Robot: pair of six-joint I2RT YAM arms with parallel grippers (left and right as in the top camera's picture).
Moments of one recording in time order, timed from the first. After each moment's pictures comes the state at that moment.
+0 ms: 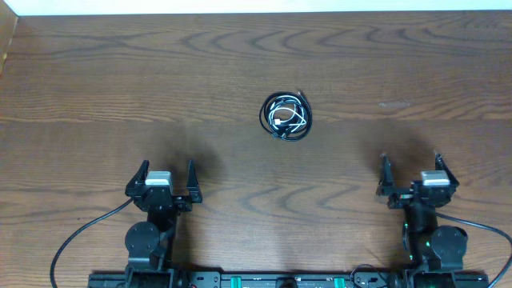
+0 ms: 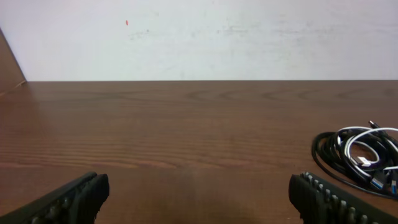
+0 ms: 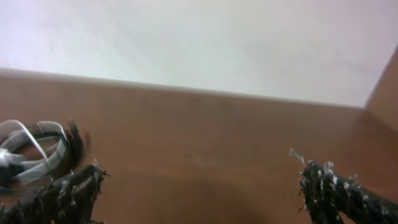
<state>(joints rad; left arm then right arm) -0.06 0.01 0.02 -0.11 -0.03 -0.01 0.02 0.02 0.01 0.04 0.00 -0.03</state>
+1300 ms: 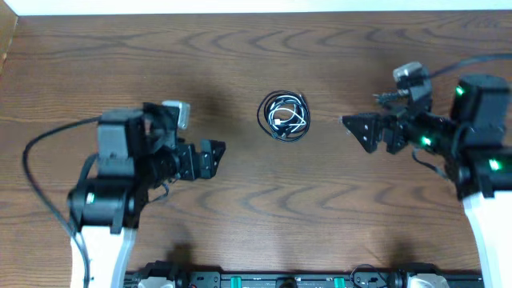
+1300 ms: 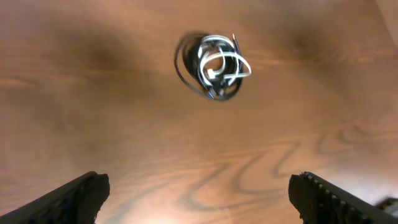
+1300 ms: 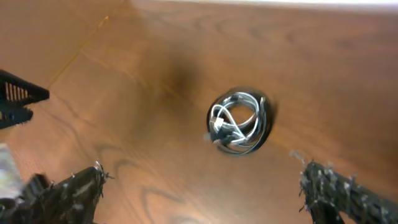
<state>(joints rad) -0.06 1.02 1.09 -0.96 0.46 -0.10 0.03 1.17 1.16 -0.74 -0.71 -0.03</state>
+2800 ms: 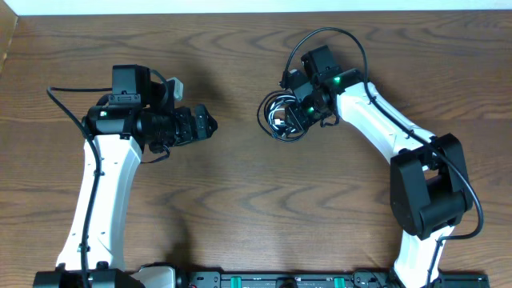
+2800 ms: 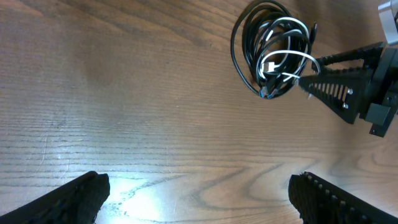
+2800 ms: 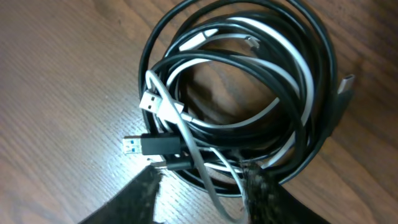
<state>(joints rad) 0.02 1.43 1.24 -1.02 0.43 -0.20 0.42 2.02 1.51 -0.72 -0.30 -0.14</state>
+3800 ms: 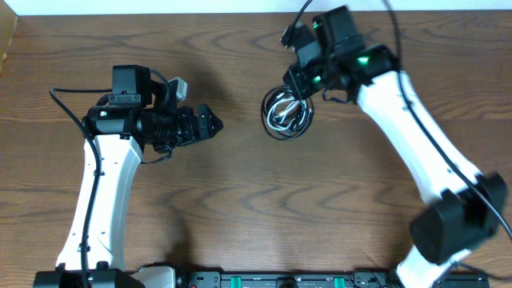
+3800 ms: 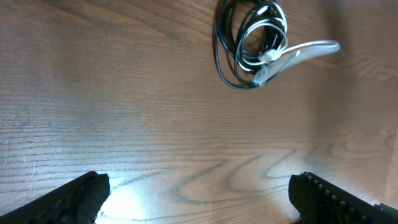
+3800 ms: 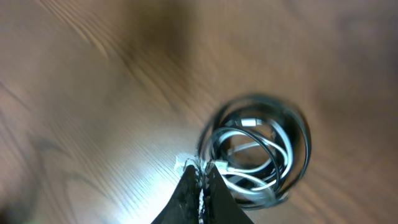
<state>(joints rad) 0.02 1.43 1.24 -1.02 0.52 -0.21 0.42 1.84 1.75 -0.82 -0.35 -0.04</state>
